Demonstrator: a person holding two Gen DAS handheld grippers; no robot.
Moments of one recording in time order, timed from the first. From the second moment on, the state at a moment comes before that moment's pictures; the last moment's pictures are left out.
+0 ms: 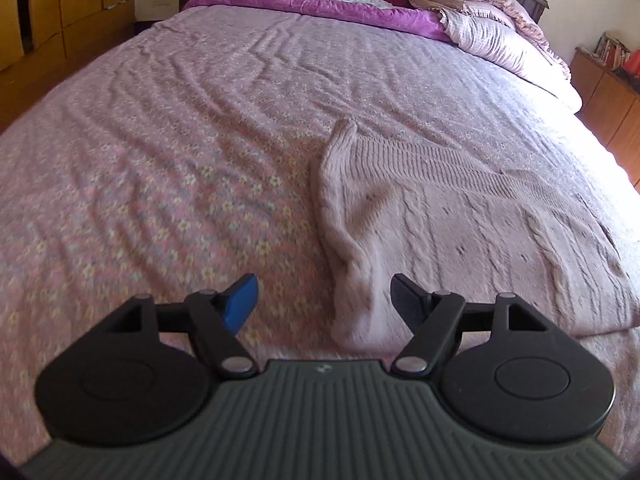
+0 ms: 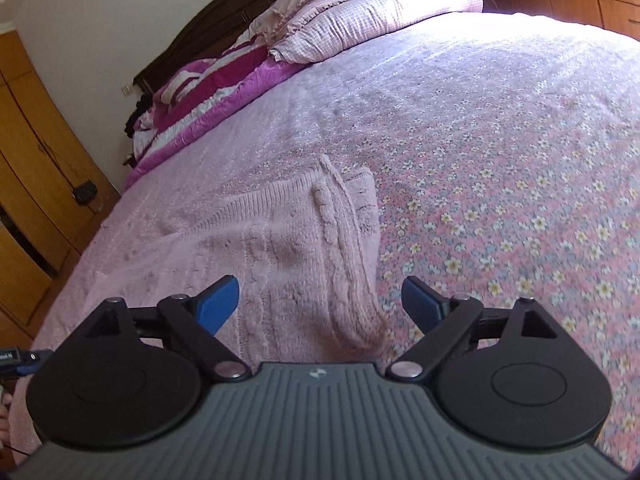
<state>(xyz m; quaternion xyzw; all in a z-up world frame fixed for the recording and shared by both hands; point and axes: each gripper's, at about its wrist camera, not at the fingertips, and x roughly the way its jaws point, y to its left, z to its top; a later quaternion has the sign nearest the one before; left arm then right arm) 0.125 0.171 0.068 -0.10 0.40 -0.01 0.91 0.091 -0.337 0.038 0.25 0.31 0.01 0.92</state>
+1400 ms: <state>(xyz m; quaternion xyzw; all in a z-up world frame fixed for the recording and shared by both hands) 0.072 0.069 0.041 -0.05 0.45 -0.01 0.89 0.119 -0.374 -0.001 0.37 0.33 0.10 0.86</state>
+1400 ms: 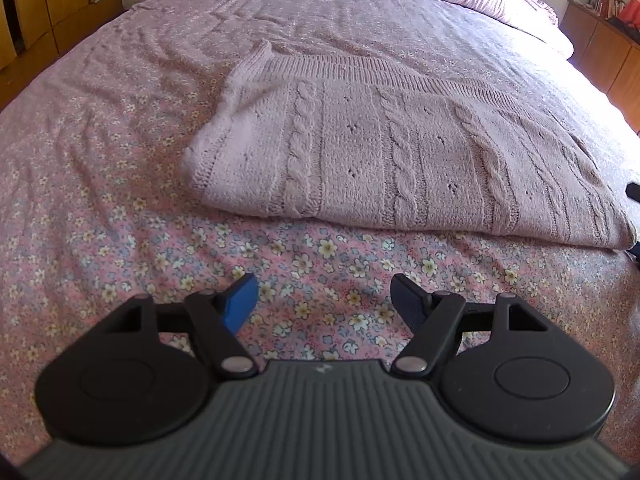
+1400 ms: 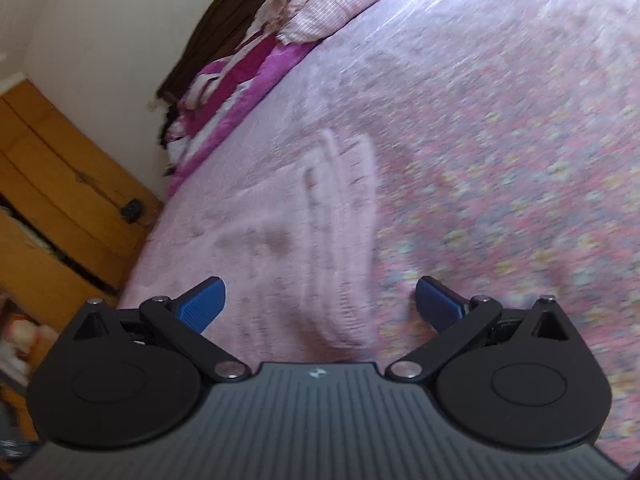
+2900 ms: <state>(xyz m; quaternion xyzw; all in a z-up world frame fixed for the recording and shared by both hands) 0.095 0.124 0.064 -0.04 0.42 0.00 0.90 0.171 -0.314 0.049 0.41 0.24 0.10 0.88</state>
